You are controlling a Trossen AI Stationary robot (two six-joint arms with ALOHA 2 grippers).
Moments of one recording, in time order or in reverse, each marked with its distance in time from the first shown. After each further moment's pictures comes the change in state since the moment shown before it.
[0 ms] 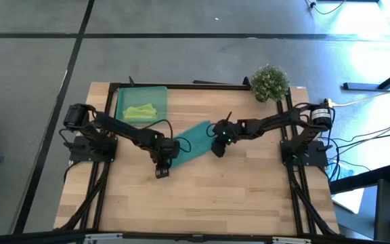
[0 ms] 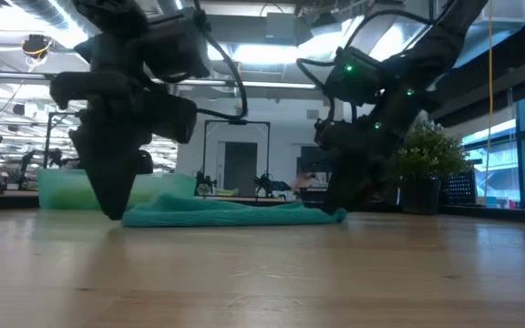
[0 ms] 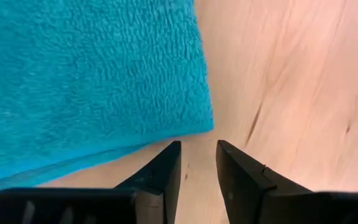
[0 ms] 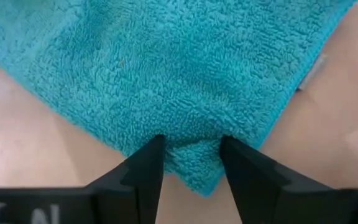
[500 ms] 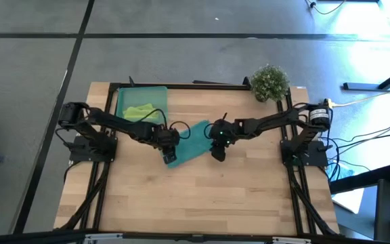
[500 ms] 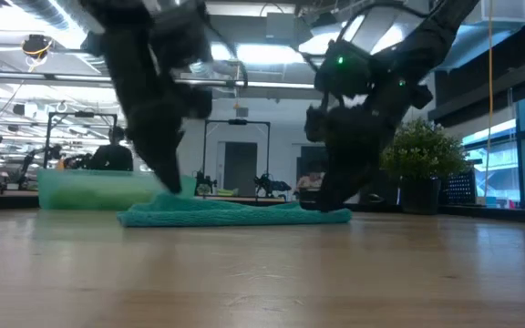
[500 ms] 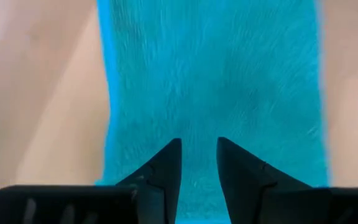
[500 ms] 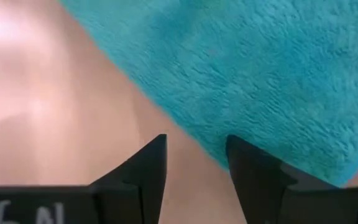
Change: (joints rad) left arm 0.080 -0.079 -0.015 0.076 -0.386 -0.030; right arm 0.014 0.012 0.066 -0.028 -0.177 -0.137
